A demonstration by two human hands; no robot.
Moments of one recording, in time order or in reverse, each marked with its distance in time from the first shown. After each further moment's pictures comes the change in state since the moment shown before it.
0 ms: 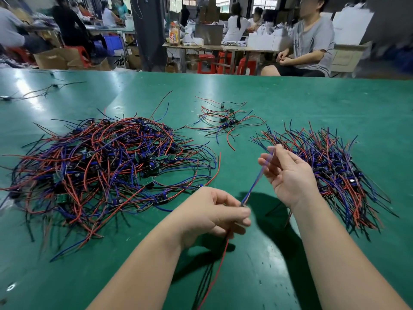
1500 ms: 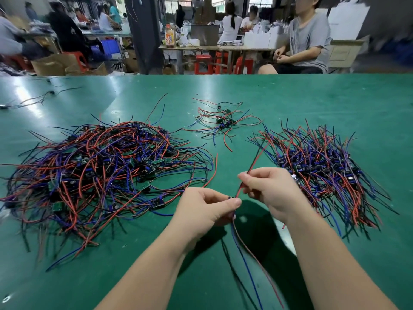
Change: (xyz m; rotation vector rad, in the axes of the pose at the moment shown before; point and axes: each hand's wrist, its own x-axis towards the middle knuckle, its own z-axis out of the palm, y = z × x) left_hand 0.017 -0.011 0.007 -0.051 0.348 0.127; right_hand -0.028 0.010 0.008 -0.529 -0.197 0.071
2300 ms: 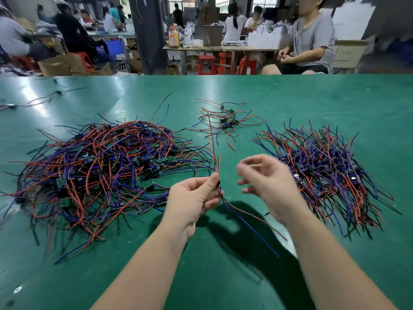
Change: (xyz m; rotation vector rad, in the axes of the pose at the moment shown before) left_hand 0.008 0.005 -0.011 -0.388 0.182 -0.001; right_hand -0.011 -0.003 0.010 0.037 -0.015 -0.214
